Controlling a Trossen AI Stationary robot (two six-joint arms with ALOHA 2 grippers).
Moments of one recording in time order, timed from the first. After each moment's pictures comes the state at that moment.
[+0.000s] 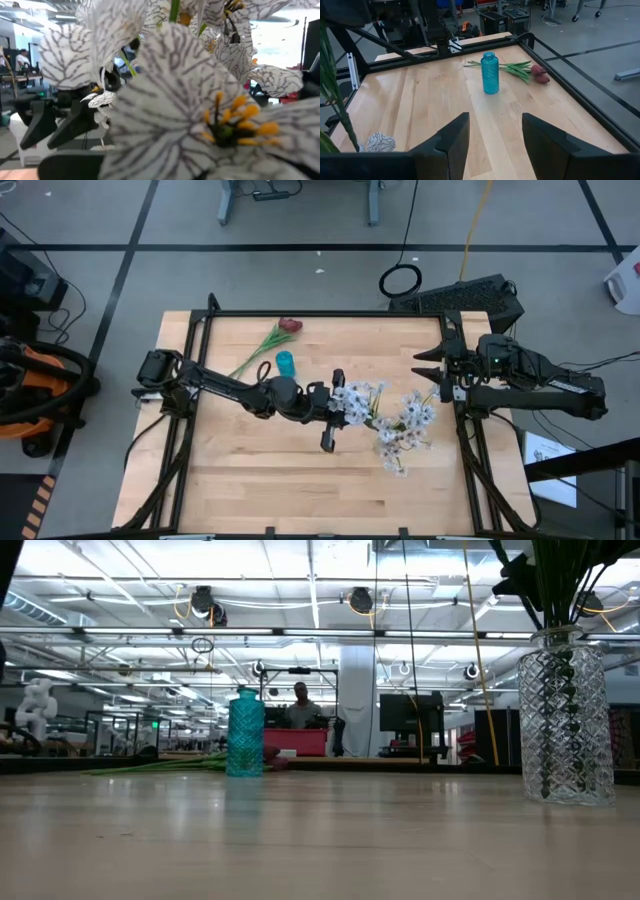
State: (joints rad) left arm -0.18 1.80 1.24 0.83 0.02 -0.01; right arm -0.19 0.46 0.70 -0.55 0.00 0.11
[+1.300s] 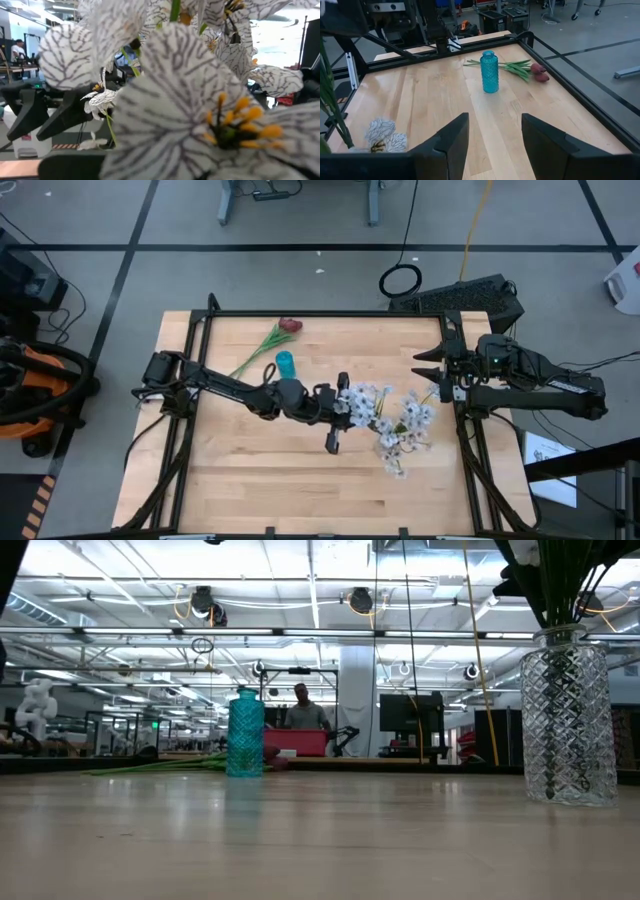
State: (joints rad) left arm -0.19 1.84 1.27 0.82 0.02 -0.05; right arm -0.19 0.46 0.70 -0.56 0.00 0.12
